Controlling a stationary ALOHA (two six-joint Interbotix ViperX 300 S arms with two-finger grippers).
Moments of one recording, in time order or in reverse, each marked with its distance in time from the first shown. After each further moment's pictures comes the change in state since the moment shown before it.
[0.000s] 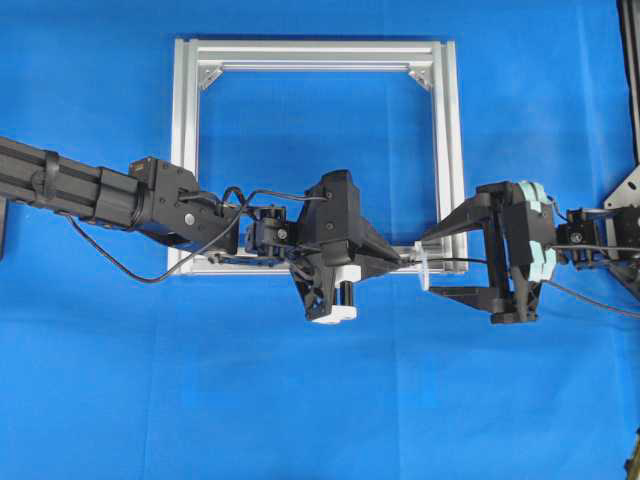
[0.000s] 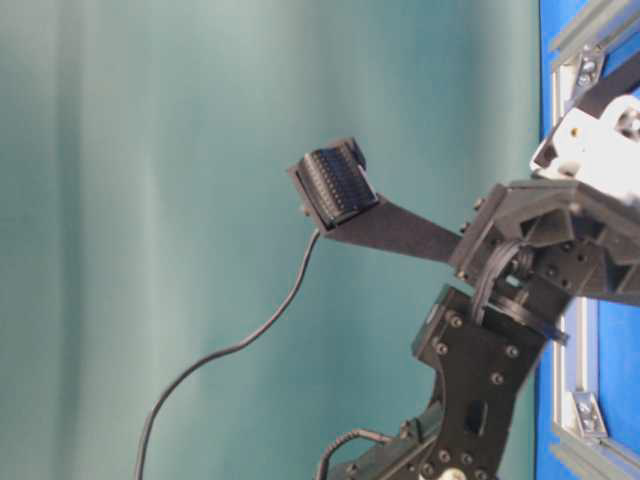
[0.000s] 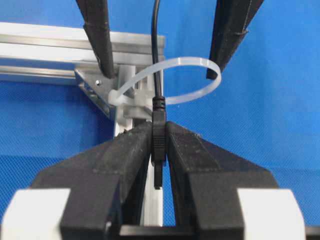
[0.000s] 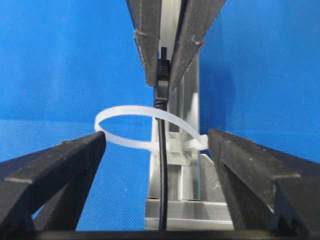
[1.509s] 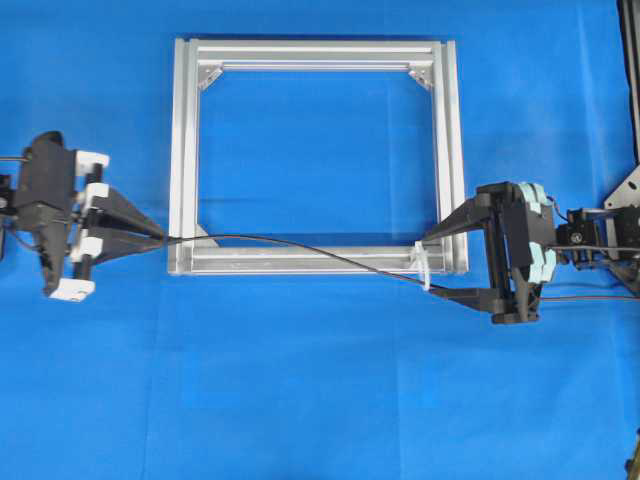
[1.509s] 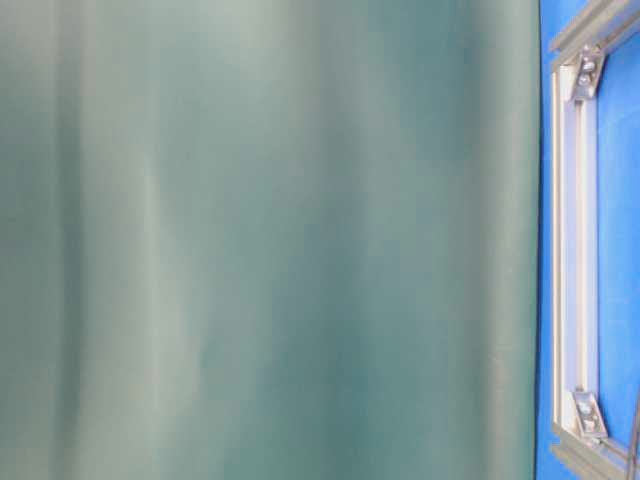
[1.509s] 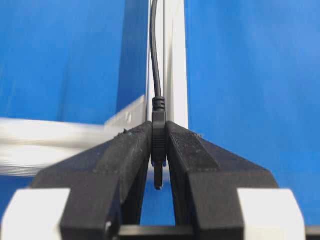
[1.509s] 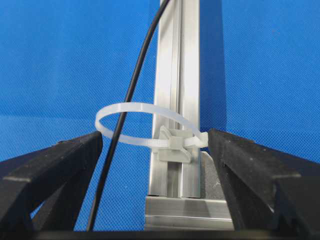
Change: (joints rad) left arm -0.031 -0.819 0.943 0.000 -0.084 -0.061; right arm 0.000 0.000 0.000 0.000 0.009 -0.011
